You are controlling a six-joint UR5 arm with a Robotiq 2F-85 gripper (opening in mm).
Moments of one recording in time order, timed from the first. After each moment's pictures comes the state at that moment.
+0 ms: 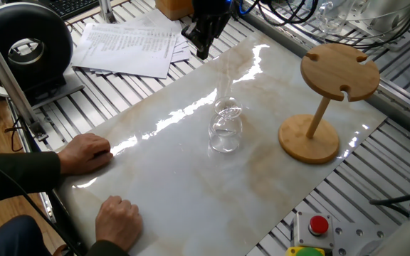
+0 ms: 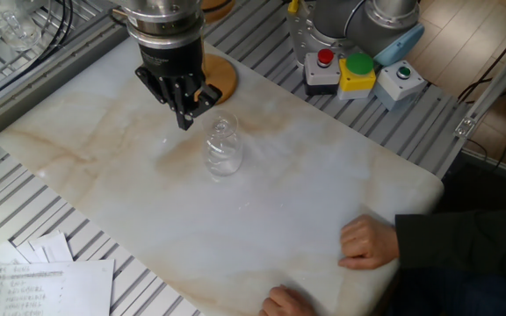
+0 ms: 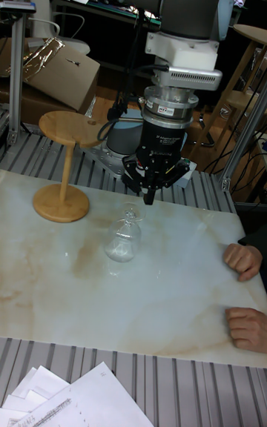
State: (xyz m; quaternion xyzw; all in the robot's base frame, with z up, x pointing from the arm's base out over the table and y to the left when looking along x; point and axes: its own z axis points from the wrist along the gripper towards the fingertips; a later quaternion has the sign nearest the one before) arm 0.549 0.033 0.236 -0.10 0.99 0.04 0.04
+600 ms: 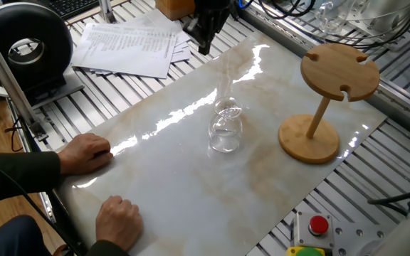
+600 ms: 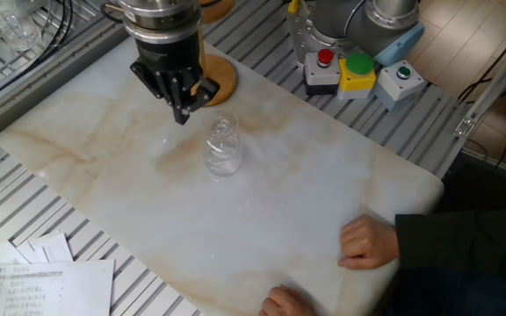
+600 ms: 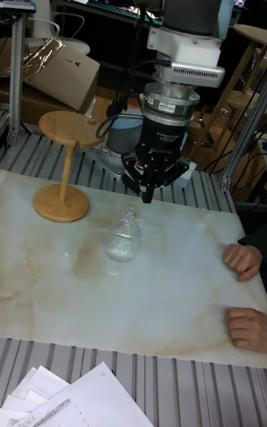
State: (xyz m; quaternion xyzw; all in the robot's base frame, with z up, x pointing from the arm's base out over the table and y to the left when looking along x) arm 0.557 0.036 0.242 -0.06 1.00 0.04 0.04
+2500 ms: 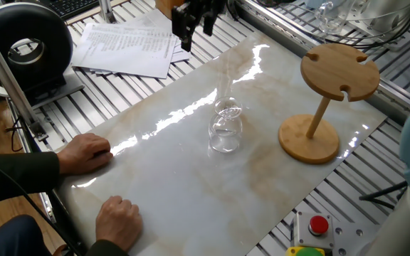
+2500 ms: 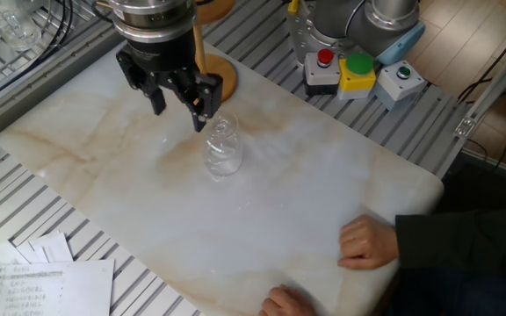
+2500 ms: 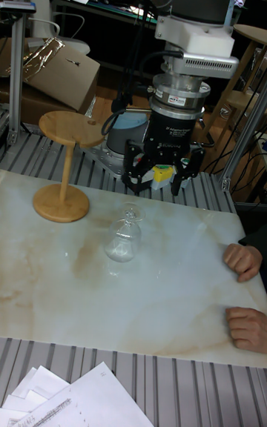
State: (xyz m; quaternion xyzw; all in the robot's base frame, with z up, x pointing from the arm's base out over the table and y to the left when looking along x) arm 0.566 0.038 0.261 -0.10 0.99 0.04 0.03
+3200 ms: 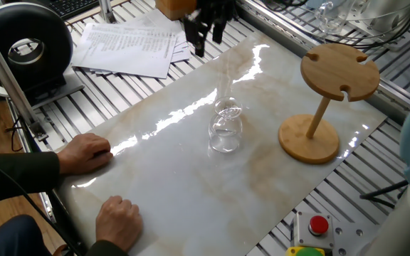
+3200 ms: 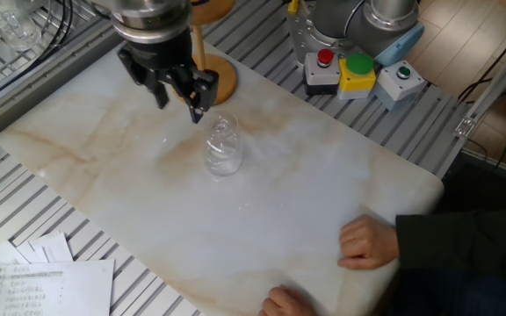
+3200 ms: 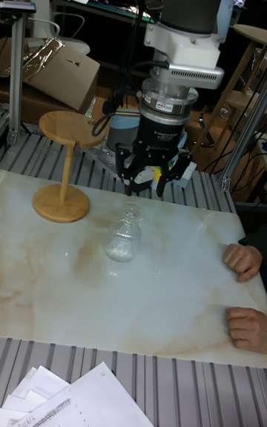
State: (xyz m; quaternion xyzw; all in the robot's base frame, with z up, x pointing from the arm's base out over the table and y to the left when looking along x) arm 0.542 0.025 0.238 -0.09 1.00 0.03 0.00
